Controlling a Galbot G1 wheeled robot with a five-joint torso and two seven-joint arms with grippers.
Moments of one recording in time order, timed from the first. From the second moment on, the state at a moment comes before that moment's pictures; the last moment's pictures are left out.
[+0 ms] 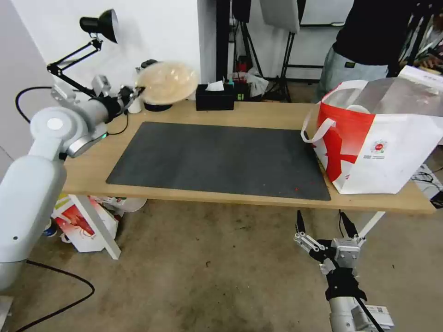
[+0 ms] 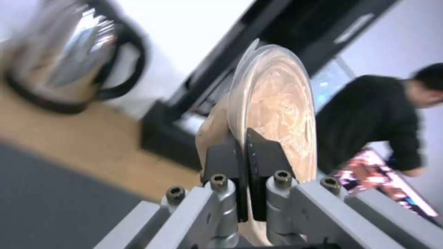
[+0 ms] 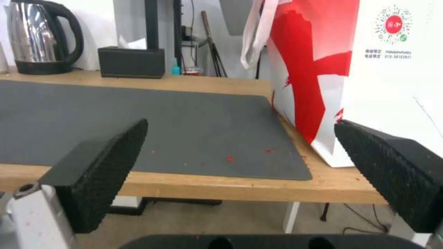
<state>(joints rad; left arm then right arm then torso) 0.44 -0.85 -0.28 -1.70 -1.78 0.41 -0.39 -1.82 0.90 0.21 2.33 0.13 0.20 0.75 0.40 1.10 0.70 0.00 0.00</state>
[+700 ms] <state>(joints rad) 0.13 -0.82 0.07 -1.63 -1.76 0.29 0.02 -1.82 0.90 0.21 2.33 0.13 0.20 0.75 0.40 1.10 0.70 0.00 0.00</state>
